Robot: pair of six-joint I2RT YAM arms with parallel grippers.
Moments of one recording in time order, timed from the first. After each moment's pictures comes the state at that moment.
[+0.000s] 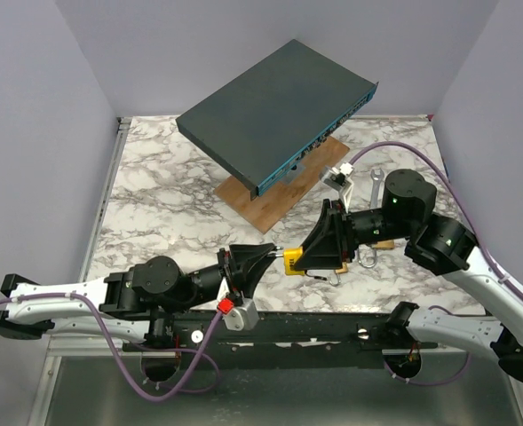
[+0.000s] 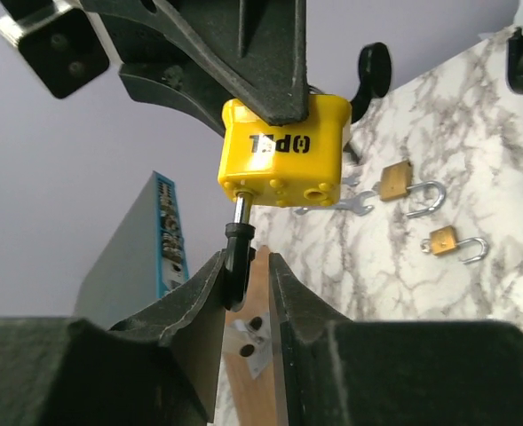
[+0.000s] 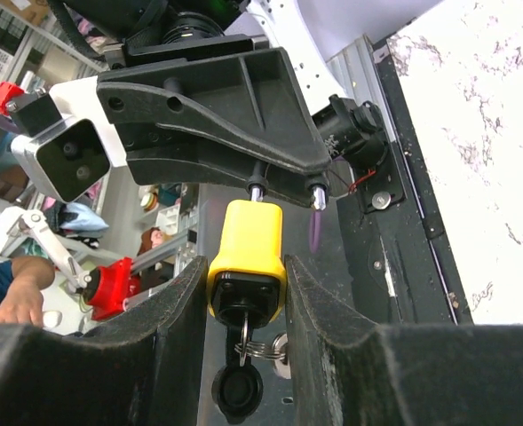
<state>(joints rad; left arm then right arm) -1.56 0.66 0.80 -0.06 -0.27 0.89 0.85 0.95 1.20 -0.45 -0.79 0.57</state>
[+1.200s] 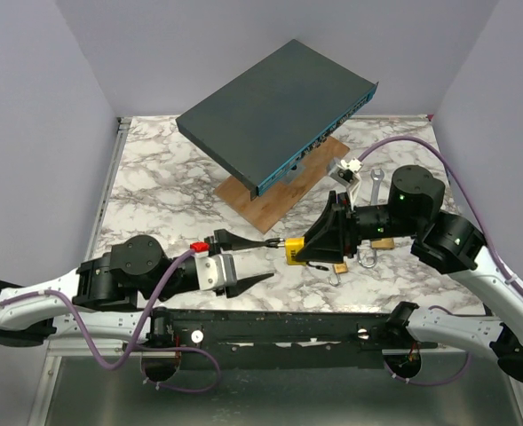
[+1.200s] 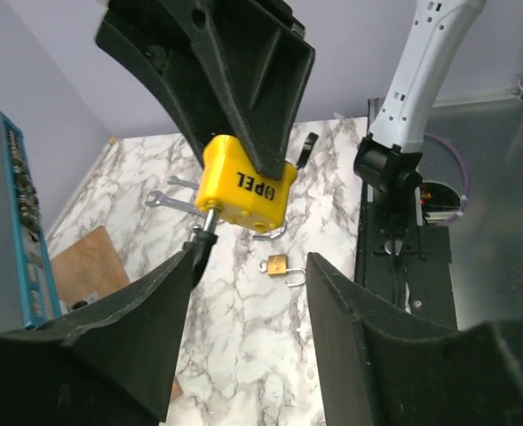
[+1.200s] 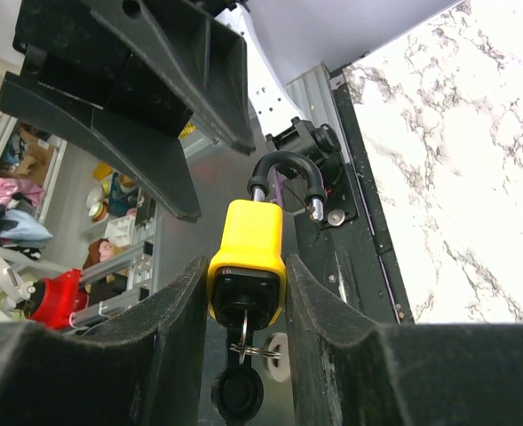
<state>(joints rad) -1.48 0.71 1.09 -0.38 -0.10 0.26 0.85 0.96 1.28 -0.52 -0.72 0.44</state>
